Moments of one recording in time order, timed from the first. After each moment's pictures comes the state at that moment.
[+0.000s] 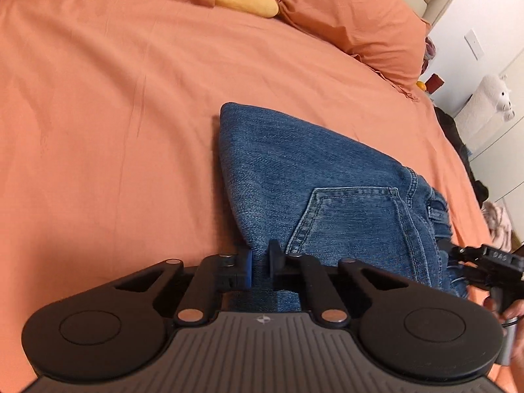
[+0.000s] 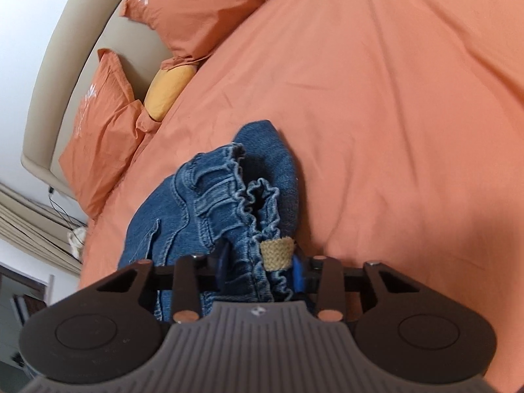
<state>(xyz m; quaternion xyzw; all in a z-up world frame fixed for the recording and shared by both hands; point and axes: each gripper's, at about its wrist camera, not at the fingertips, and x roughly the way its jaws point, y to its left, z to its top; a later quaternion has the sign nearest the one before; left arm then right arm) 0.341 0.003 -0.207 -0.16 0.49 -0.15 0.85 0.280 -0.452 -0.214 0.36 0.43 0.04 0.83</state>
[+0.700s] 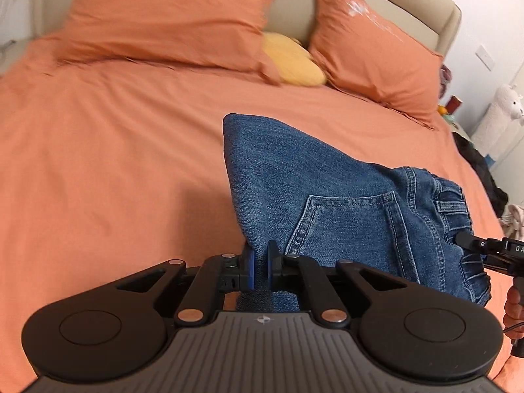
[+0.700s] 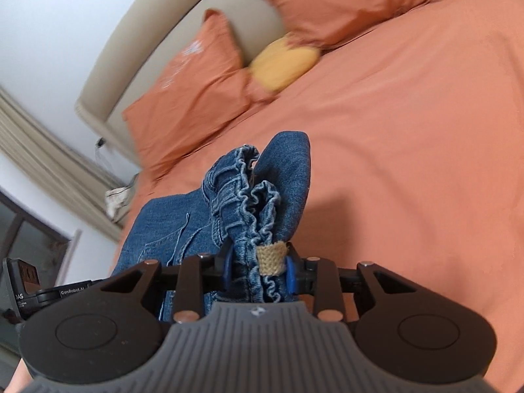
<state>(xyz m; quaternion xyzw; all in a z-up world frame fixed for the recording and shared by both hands) 0.258 0.166 -0.056 -0.09 0.45 -0.08 0.88 0.275 -0.246 -0.084 0.31 0.41 0.13 0.85</state>
